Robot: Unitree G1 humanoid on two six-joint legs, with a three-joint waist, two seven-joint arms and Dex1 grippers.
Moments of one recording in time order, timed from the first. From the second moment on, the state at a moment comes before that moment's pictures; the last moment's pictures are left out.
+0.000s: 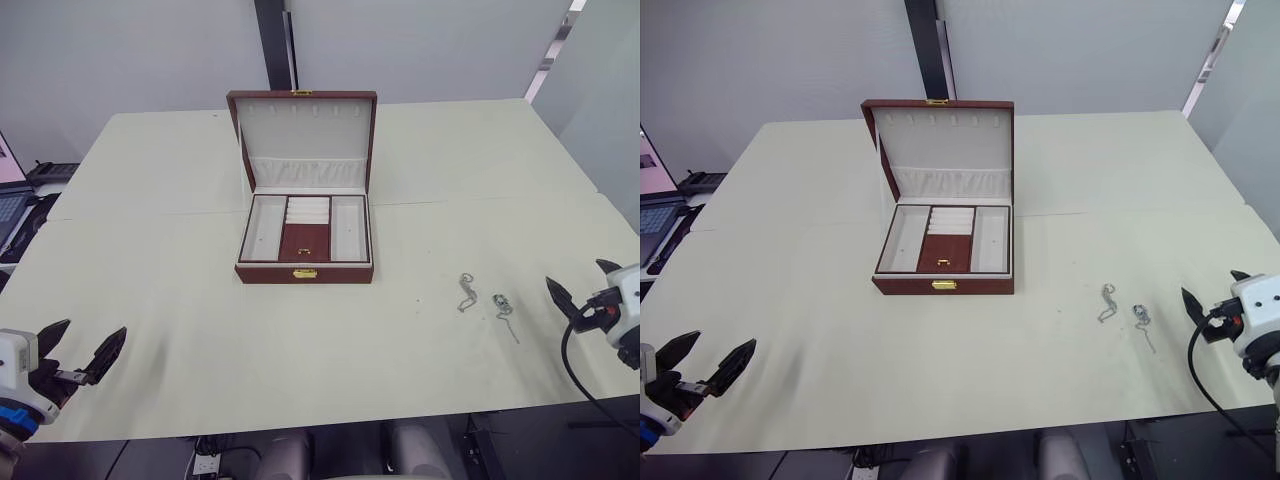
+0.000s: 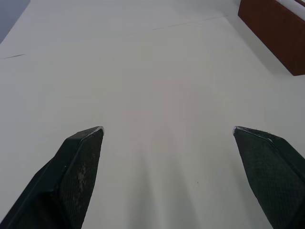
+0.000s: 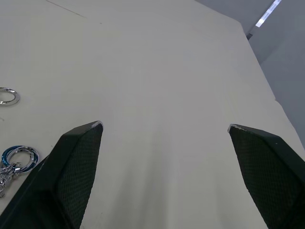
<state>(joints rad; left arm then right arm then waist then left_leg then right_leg) 0.46 0.56 0.75 -0.20 -0.51 0.23 -0.71 0.14 -0.64 -0.53 -0.15 0.19 0.19 0.59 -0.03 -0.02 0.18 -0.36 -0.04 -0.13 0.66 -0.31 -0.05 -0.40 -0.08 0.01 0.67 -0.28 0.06</state>
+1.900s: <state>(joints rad) 0.32 0.80 0.50 -0.55 -0.71 0.44 -0.95 0.34 -0.73 -0.51 -0.44 0.40 0.43 0.78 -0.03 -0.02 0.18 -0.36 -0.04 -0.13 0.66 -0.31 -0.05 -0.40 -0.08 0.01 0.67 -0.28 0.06</state>
